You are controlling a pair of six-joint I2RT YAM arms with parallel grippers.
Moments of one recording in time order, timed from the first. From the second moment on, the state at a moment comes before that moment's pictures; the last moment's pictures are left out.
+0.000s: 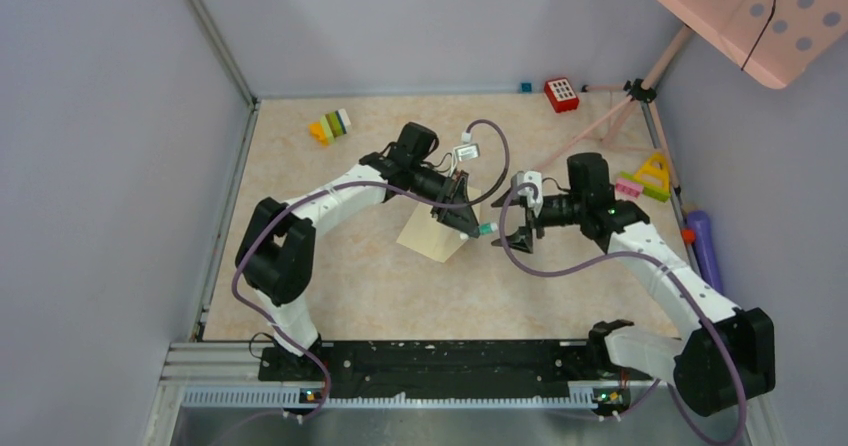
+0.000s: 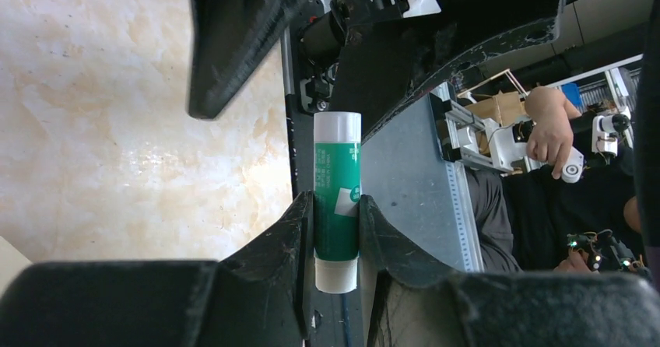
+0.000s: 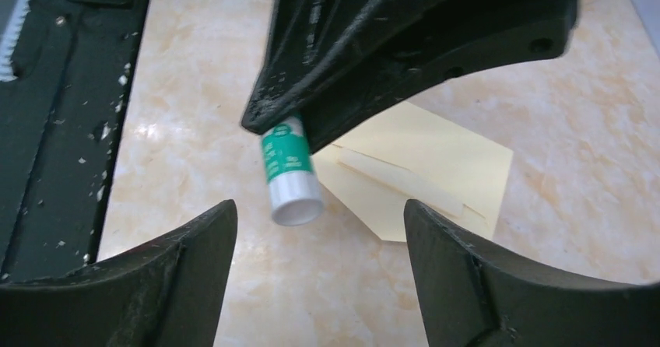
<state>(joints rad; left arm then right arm) -0.61 1.78 1.34 -0.34 1.30 -0.10 0.33 1.12 0.82 -0.40 -1.08 -0.82</state>
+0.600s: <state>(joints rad) -0.61 1.66 1.34 -0.41 0.94 0.08 0.22 1.36 1.00 -0.32 -1.18 -0.04</state>
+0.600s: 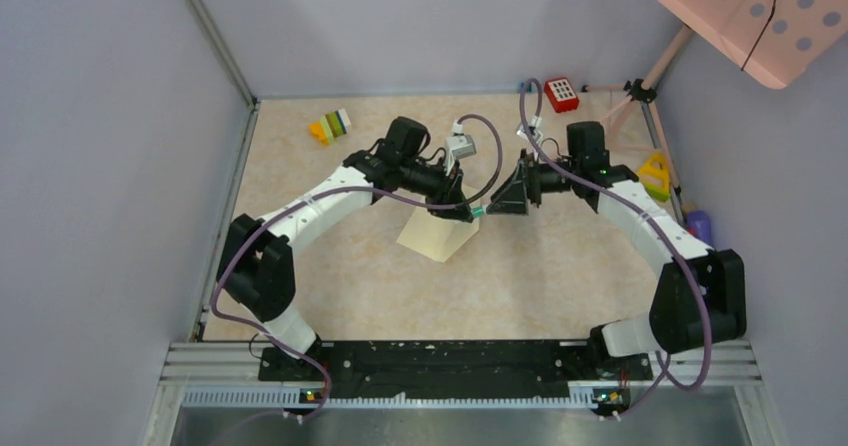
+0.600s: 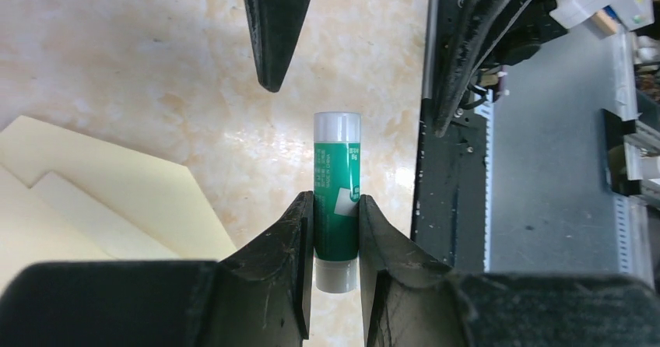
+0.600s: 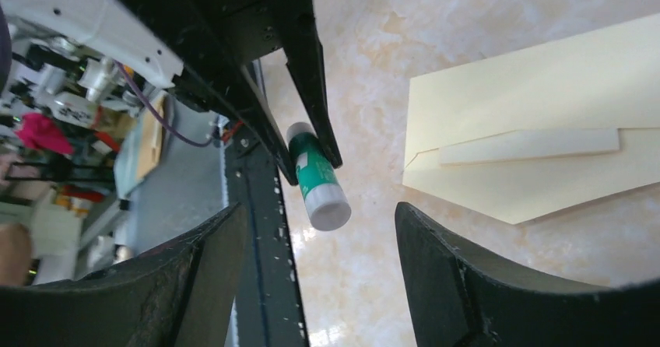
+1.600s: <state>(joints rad) -0.66 1.66 1.34 -0.45 0.77 0.16 0.23 1.58 1.06 -0.36 -1.23 0.22</state>
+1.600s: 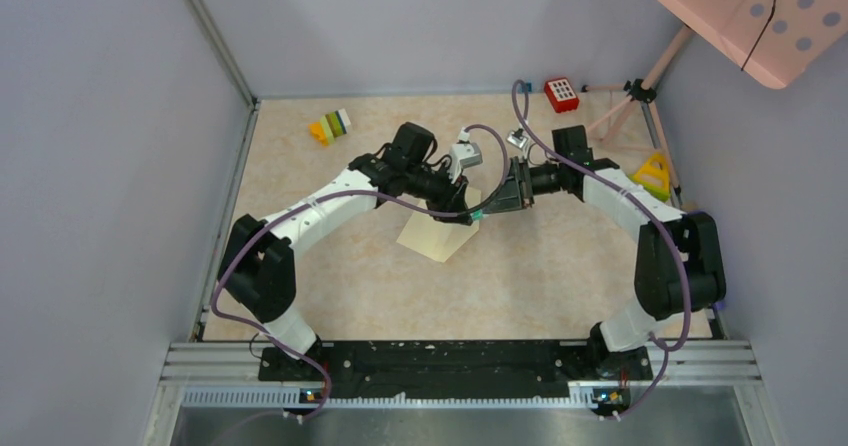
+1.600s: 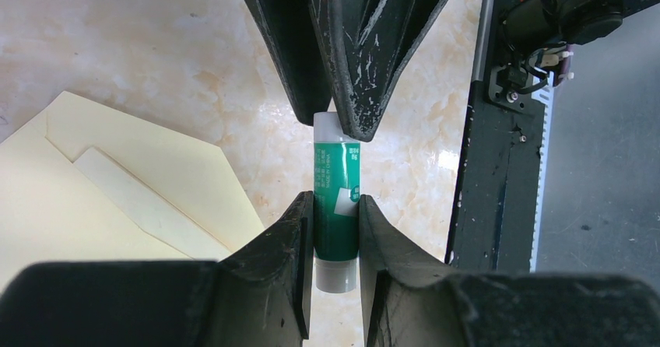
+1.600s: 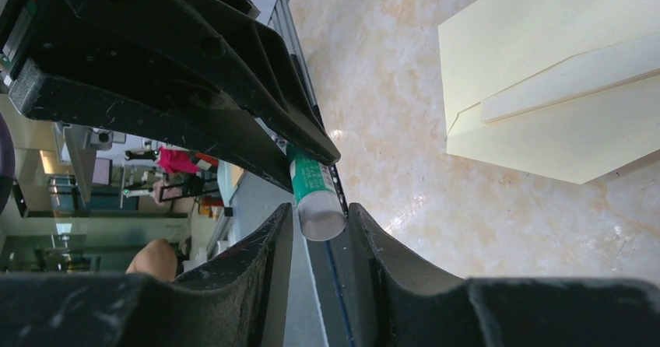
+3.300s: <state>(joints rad) -0.58 1.66 1.31 -0.40 1.03 0.05 0.27 1.36 1.09 -0.39 -1.17 -0.14</state>
